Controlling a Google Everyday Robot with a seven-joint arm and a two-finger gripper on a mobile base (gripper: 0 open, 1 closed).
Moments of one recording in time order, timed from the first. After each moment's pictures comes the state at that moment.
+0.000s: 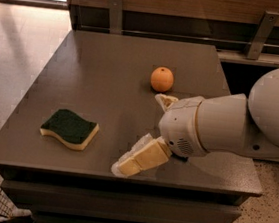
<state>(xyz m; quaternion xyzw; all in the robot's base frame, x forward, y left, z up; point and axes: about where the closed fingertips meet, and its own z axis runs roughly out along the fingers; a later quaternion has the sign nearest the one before) 0.418 -0.004 0.883 -0.52 0.73 0.22 0.39</state>
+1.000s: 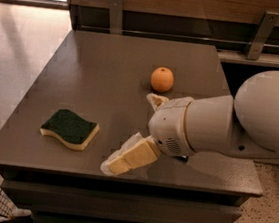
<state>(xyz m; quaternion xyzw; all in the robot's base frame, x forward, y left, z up) 0.420 0.016 0.880 -0.51 0.73 0.23 0.39</state>
